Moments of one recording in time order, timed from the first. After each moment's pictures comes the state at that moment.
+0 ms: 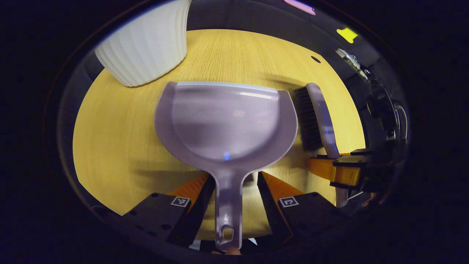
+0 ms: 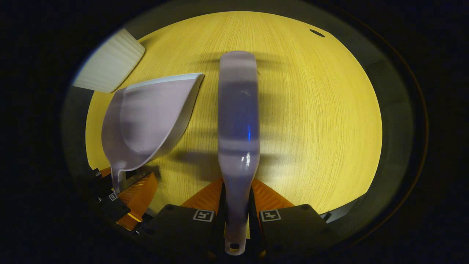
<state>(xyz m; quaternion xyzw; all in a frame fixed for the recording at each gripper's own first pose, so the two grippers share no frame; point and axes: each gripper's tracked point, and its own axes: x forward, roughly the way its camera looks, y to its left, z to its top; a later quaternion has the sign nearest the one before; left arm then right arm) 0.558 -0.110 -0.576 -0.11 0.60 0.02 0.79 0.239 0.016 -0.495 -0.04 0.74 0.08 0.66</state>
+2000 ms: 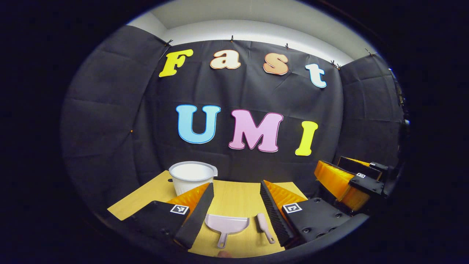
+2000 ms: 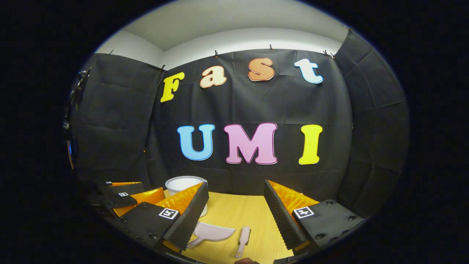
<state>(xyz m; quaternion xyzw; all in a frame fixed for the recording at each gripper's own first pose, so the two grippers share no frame) 0.509 -0.057 -0.258 -0.02 0.03 0.11 0.99 0.036 -0.051 0.034 0.04 0.07 0.16 0.98</state>
